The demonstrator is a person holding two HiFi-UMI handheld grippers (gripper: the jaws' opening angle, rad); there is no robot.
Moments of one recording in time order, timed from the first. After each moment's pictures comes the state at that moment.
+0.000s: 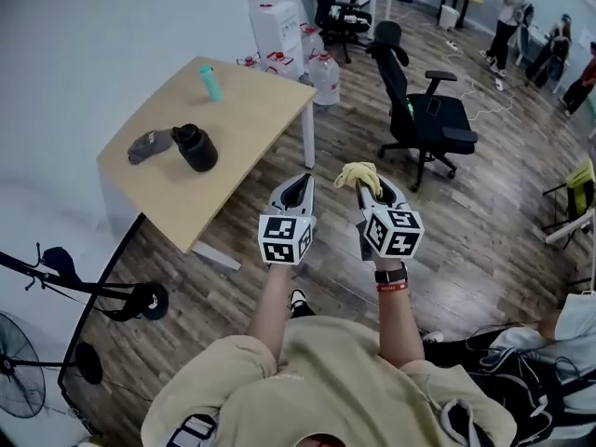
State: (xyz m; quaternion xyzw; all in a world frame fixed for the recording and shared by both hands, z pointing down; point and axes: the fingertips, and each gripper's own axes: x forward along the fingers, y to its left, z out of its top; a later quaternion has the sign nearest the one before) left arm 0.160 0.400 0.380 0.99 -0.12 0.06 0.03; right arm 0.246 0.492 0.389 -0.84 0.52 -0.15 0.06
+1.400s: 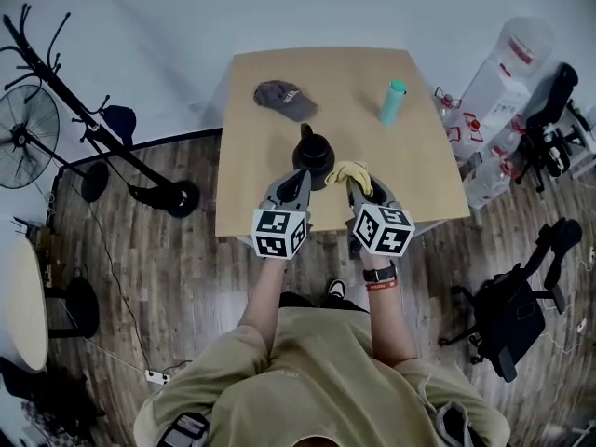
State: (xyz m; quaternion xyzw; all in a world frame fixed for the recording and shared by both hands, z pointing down) left arm 0.074 -0.085 0.420 0.84 -0.53 0.02 0.09; right arm 0.190 -0.093 0.432 -0.53 0.82 -0.21 -0.02
